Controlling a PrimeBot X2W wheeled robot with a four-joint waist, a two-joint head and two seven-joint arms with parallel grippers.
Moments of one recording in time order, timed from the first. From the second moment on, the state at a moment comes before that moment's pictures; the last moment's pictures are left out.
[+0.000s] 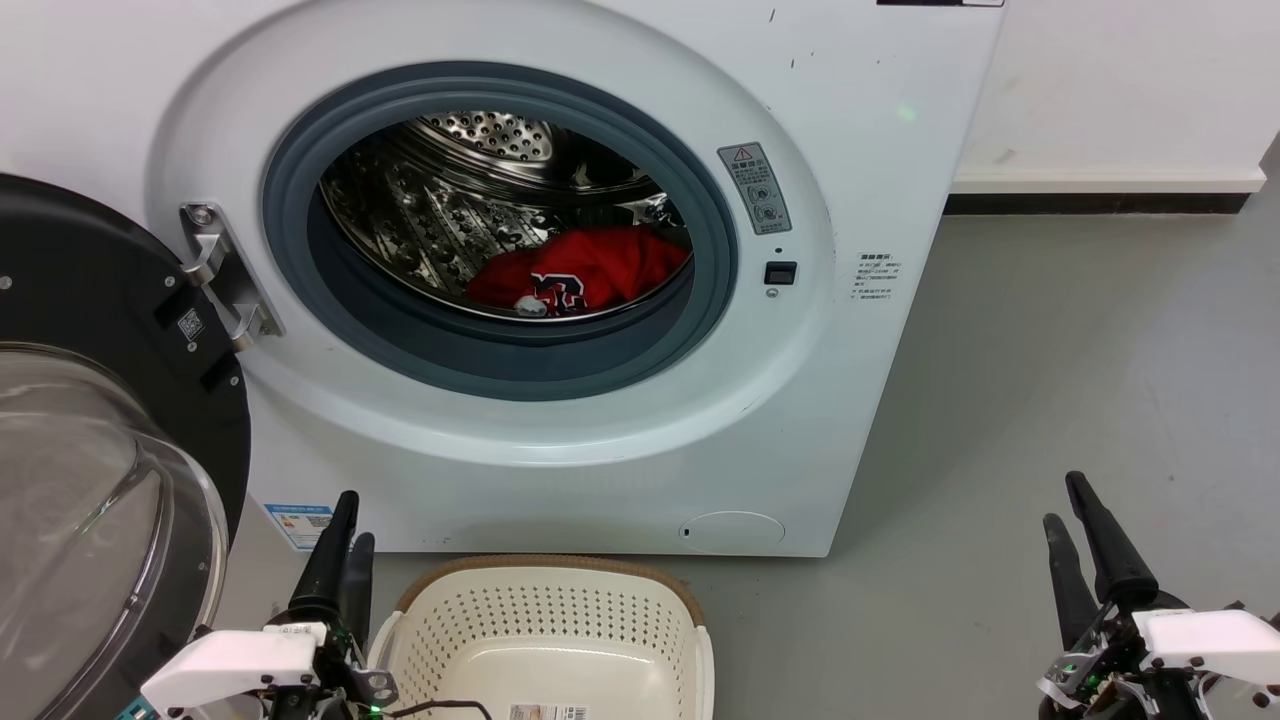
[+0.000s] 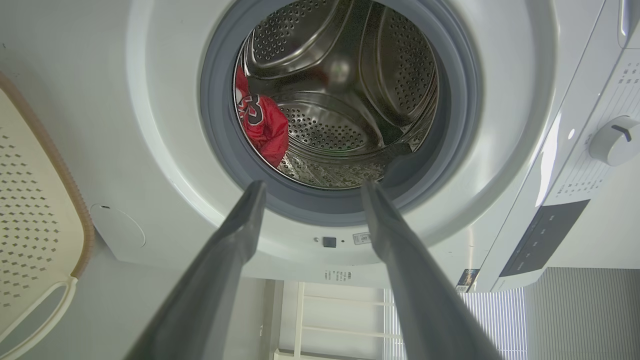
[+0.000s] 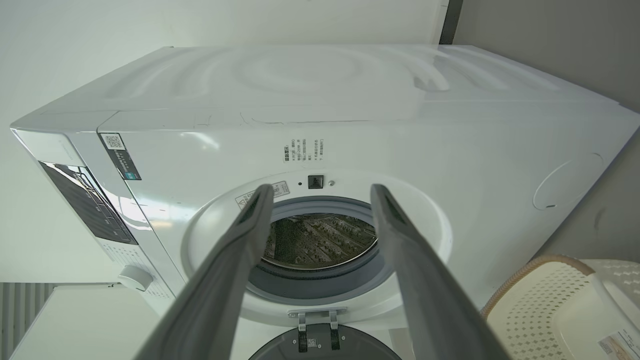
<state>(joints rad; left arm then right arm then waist) -0.07 0.05 0.11 0.28 -1.59 -0.13 0.10 -0.06 -0.05 -0.11 0.28 1.60 0.13 0.10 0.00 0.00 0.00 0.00</state>
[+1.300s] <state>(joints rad) -0.03 0.05 0.01 0.12 -0.85 0.01 -0.06 0.00 -0.05 -0.06 0.09 0.77 0.13 -0.06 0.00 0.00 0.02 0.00</state>
